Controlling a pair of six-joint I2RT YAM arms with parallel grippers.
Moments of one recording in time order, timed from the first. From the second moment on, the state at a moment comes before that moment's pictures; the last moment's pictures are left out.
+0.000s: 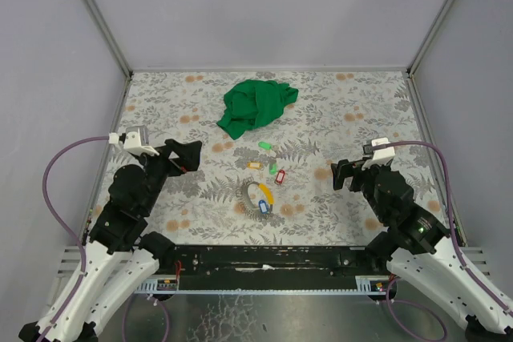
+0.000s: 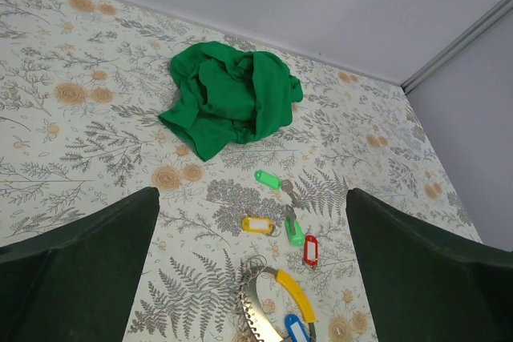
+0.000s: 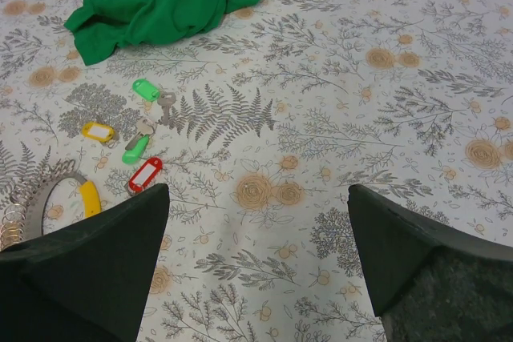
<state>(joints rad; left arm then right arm) -0.47 0.44 0.66 -0.30 -0.23 -0.48 0.70 0.43 0.57 -0.42 0.43 0.18</state>
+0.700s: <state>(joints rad) -0.47 0.66 0.65 -0.32 -0.12 -0.58 0.70 0.44 0.50 -0.34 0.32 0.21</state>
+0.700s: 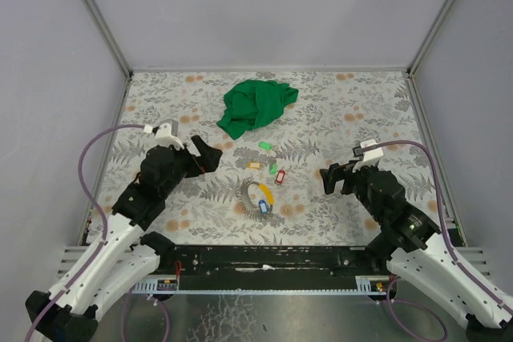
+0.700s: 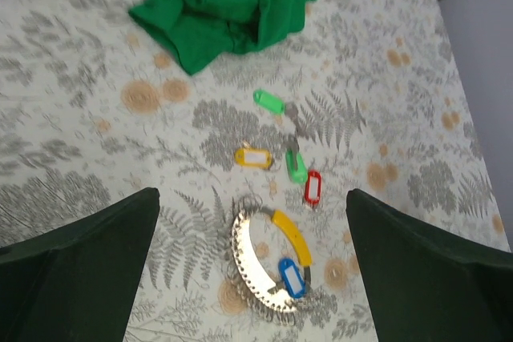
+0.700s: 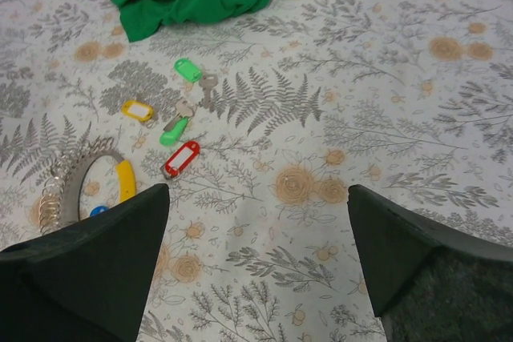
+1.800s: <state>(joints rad) -0.58 1.22 0.34 0.17 0.13 -0.76 0.95 1.51 0.65 0.02 -0.03 0.27</state>
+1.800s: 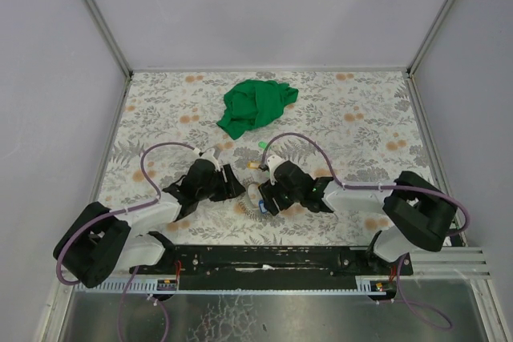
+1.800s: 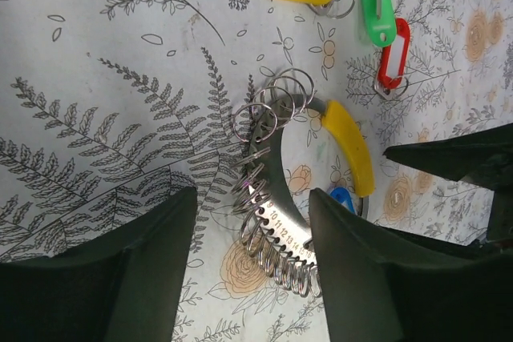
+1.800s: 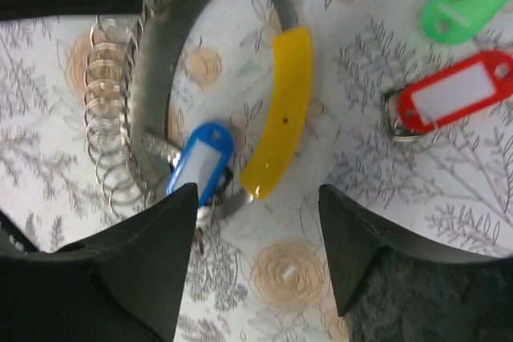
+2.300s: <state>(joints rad) -0.61 1.14 0.23 0.25 0.16 -0.84 0.97 1.68 0.81 0.07 0.02 0.18</state>
